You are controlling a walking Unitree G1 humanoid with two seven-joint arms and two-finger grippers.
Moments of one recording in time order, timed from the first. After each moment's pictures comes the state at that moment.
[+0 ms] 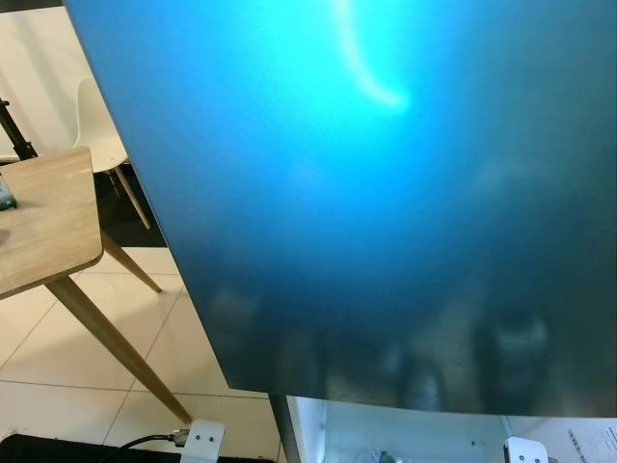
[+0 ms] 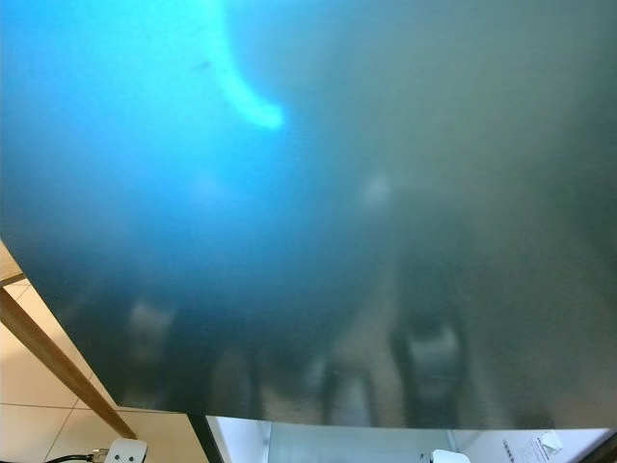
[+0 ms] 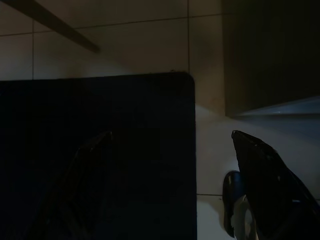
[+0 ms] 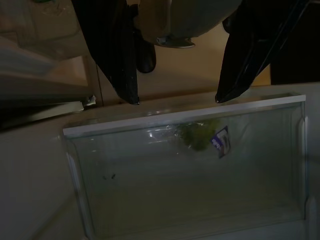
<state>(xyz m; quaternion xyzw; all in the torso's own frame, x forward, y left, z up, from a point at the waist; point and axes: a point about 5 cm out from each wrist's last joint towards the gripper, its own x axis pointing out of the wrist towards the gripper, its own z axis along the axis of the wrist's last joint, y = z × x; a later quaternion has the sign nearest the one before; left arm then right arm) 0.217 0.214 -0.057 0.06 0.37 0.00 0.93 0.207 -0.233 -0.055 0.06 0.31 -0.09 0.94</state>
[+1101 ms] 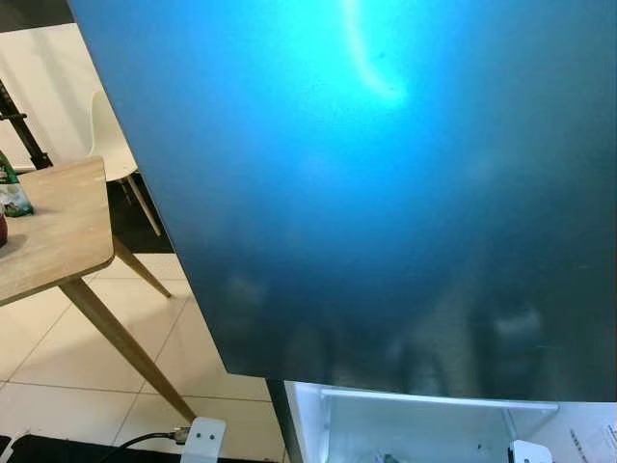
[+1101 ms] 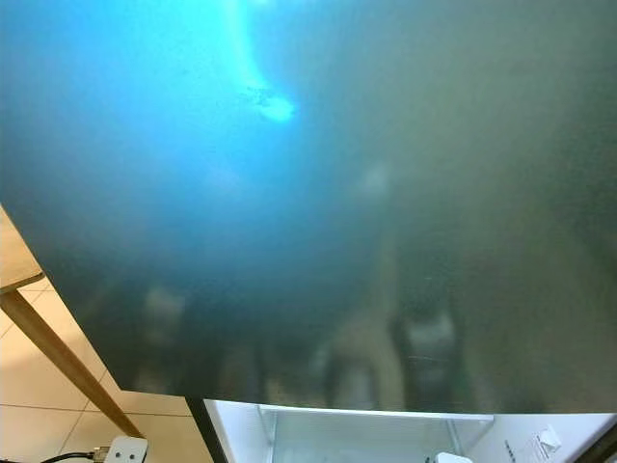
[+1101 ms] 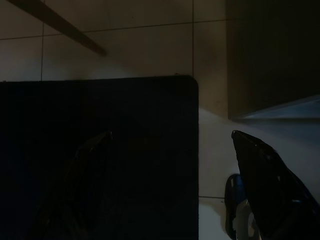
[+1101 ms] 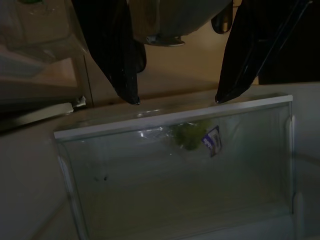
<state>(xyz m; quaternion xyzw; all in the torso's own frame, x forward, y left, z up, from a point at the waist) 0.220 0.214 -0.054 0.06 0.36 0.00 0.93 0.205 -0.233 -0.056 0.08 0.31 -0.10 0.94</state>
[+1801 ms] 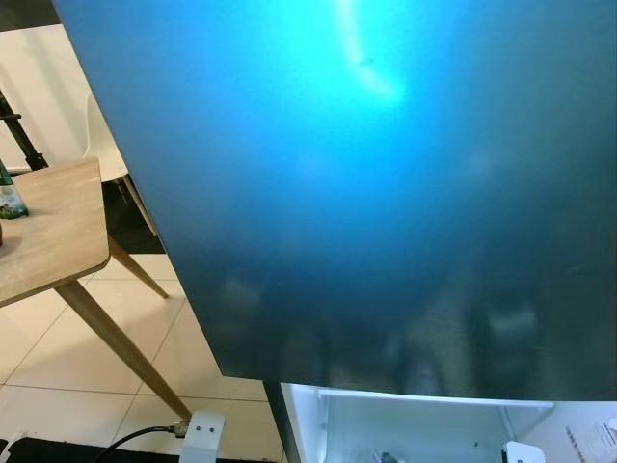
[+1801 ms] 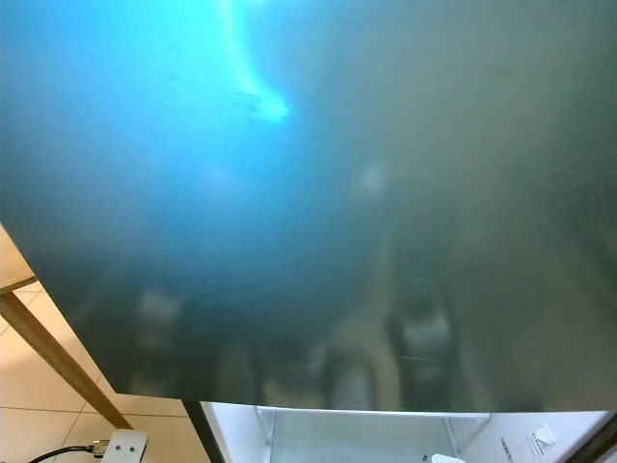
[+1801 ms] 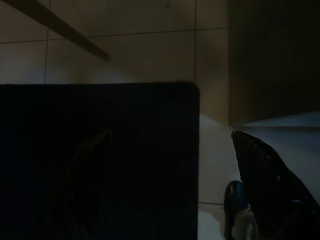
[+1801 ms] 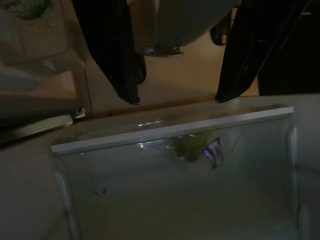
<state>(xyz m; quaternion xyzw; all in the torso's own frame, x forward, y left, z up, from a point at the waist) 0.227 0.215 -0.050 0.05 0.35 0.02 0.93 0.204 -0.224 -0.060 0.09 0.33 -0.09 0.93</state>
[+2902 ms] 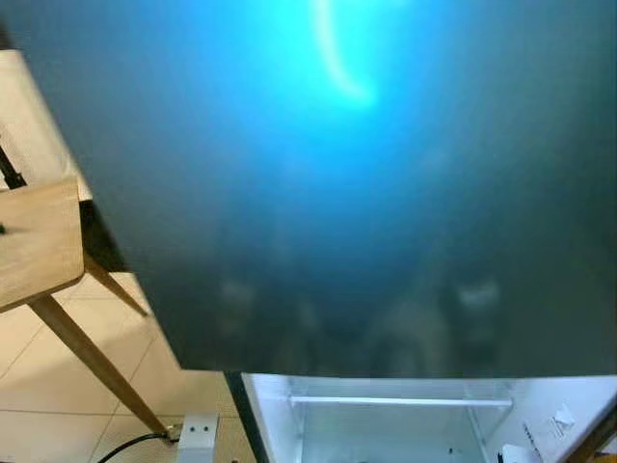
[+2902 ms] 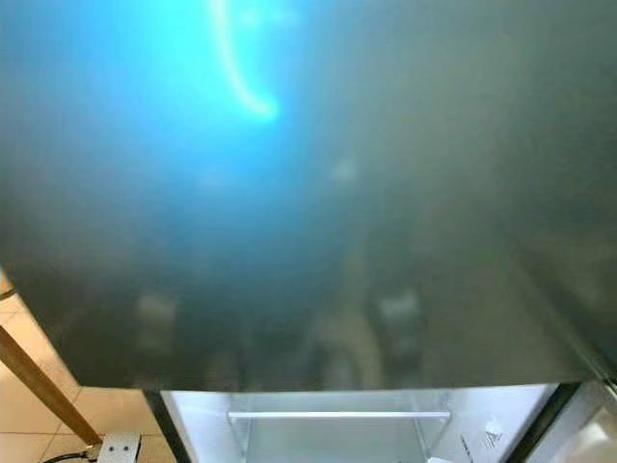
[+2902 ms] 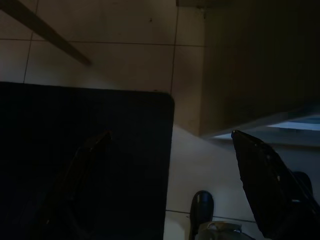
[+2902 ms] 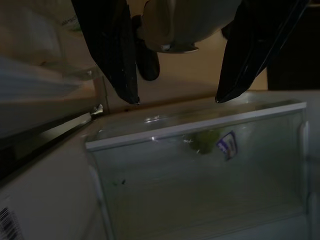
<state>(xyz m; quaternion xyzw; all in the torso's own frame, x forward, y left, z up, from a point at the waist) 0.225 0.212 -0.053 0.00 0.36 0.05 0.93 0.202 -0.224 -0.061 0.08 0.34 -0.08 0.93</state>
